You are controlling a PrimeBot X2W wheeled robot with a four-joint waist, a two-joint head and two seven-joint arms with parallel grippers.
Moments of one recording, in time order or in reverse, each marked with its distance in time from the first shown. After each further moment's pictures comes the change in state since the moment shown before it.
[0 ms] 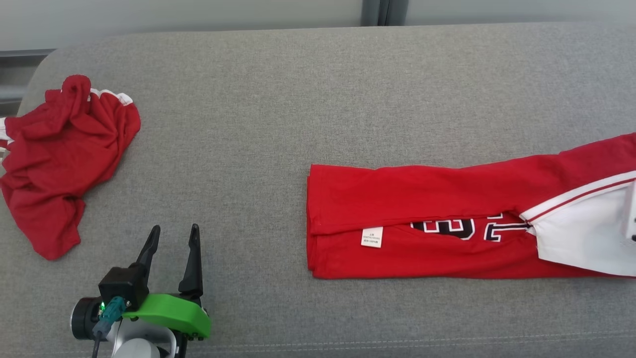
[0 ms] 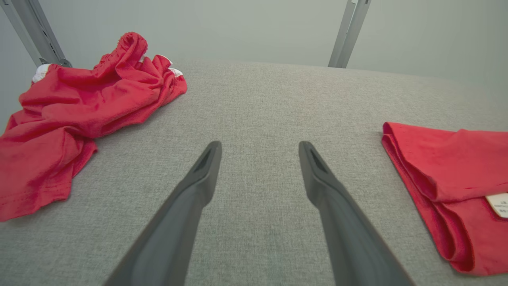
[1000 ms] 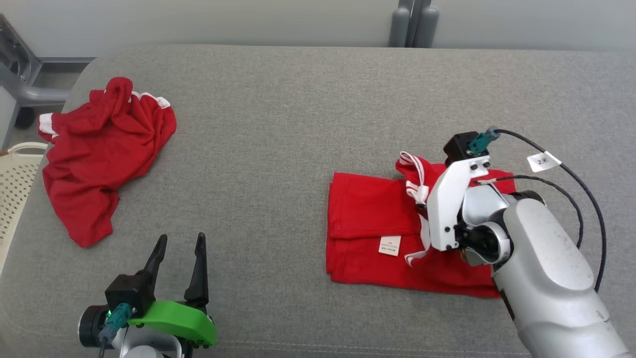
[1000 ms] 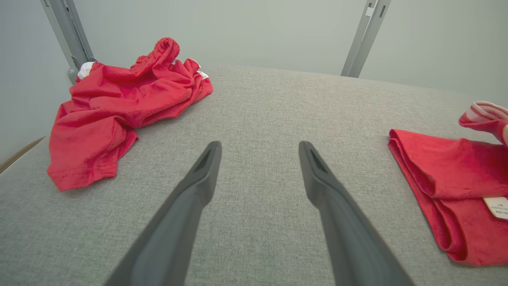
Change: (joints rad) left arm 0.019 -0.008 -0.010 0.016 -0.011 -0.003 0.000; right arm -0.093 0.278 0.472 -0.022 0.299 -0.001 0.064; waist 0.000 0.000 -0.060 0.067
